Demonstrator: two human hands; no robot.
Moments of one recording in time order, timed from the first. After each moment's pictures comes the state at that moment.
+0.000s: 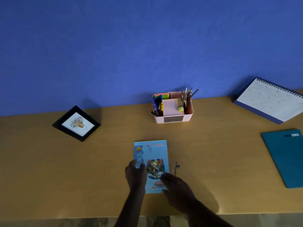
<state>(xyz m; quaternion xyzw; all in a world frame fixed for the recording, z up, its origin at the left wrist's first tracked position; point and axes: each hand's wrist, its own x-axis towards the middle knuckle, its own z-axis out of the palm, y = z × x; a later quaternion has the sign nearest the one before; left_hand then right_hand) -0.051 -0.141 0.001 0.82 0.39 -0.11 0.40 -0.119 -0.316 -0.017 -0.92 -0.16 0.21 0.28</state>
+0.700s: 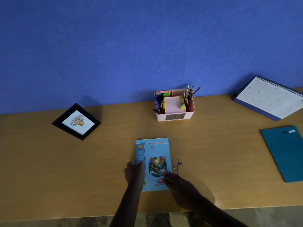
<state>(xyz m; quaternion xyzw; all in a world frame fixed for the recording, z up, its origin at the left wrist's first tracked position) -0.043 -0.107 -0.028 0.80 0.42 -0.17 0.38 -0.128 -0.323 -0.035 -0.91 -0.23 0.27 0.22</state>
